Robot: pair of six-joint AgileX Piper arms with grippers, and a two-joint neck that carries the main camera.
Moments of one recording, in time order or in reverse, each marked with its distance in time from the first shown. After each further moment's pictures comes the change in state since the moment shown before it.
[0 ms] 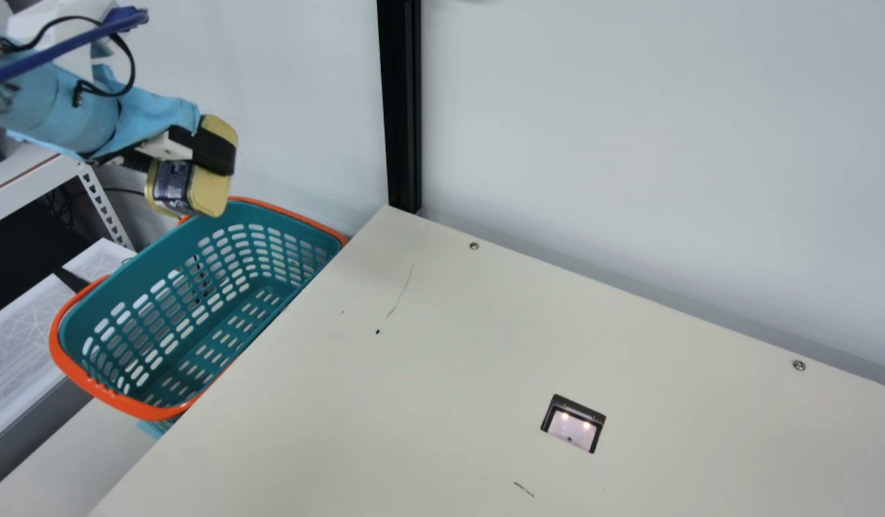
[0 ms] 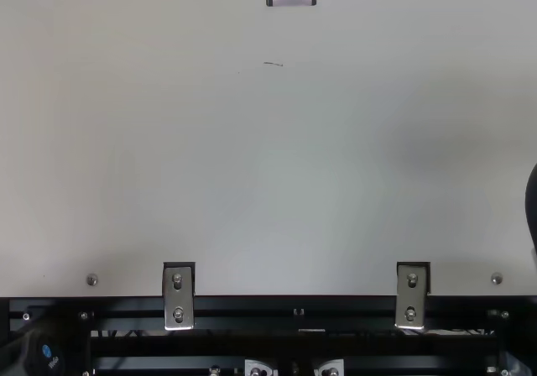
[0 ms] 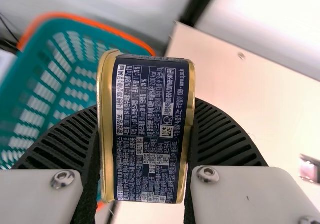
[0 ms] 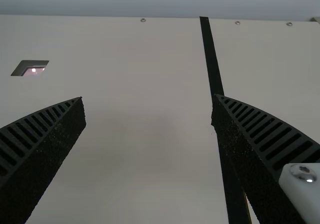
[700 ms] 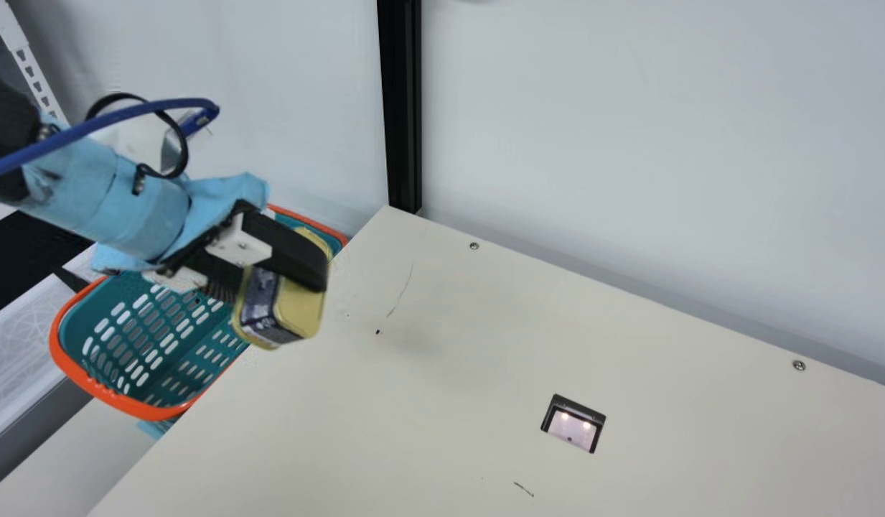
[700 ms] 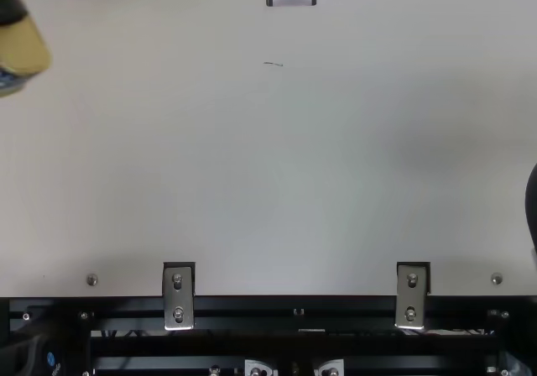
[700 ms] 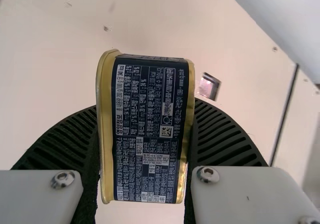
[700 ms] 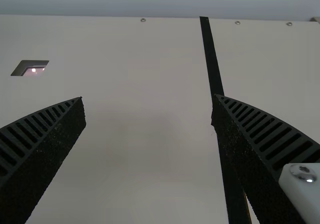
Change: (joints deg) left arm -10.0 -6.9 13.8 -14.1 6.8 -14.7; right arm 0.0 0.0 0.0 0.0 0.0 0.0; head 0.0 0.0
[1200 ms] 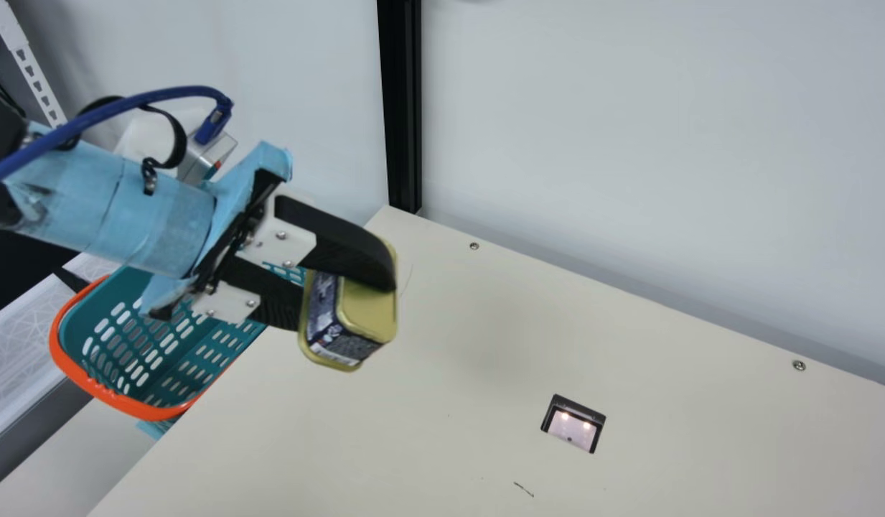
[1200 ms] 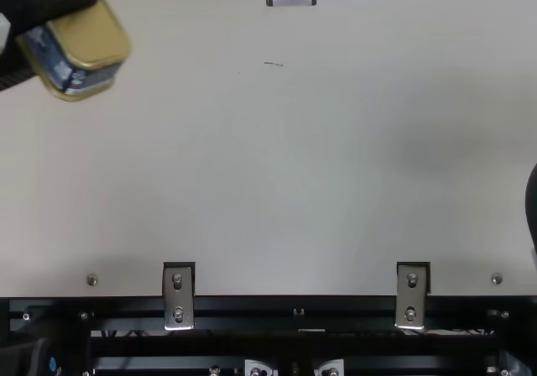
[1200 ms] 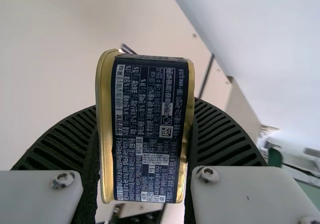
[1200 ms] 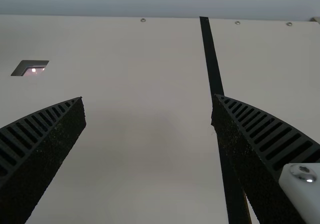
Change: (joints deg) left arm -5.7 -6.7 2.2 -14.4 0.0 -12.6; right arm 0.0 0.0 0.0 0.0 0.0 0.0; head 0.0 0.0
